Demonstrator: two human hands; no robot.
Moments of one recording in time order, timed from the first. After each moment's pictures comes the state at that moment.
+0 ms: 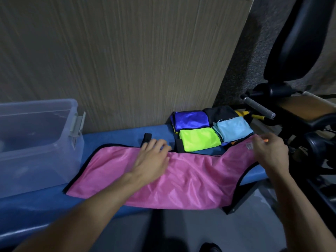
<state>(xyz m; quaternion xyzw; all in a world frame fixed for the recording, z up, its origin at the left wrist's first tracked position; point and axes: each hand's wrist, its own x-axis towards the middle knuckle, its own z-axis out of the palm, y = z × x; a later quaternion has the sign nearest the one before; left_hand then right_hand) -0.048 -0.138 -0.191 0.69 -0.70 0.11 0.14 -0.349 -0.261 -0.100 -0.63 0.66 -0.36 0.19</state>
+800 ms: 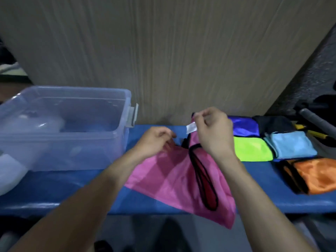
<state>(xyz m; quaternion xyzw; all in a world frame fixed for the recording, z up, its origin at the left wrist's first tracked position) 0.058 -0.100 -0.155 0.69 -0.40 -0.30 0.53 -0.099 -0.177 -0.079 -0.79 0.39 -0.39 0.27</state>
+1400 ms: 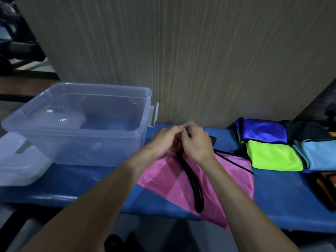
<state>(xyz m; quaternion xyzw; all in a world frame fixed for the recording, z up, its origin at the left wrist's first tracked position) 0.077 -0.083 -0.154 0.69 -0.29 -0.37 0.55 -0.026 -0.164 -0.145 -0.85 0.33 -0.25 0.32</state>
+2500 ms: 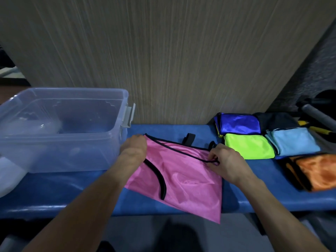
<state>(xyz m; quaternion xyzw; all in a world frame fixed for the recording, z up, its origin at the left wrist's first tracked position) 0.084 -0.081 -0.167 0.94 -0.33 -0.09 0.05 -0.170 -0.238 -0.179 -0.94 0.32 -0.10 0.11</state>
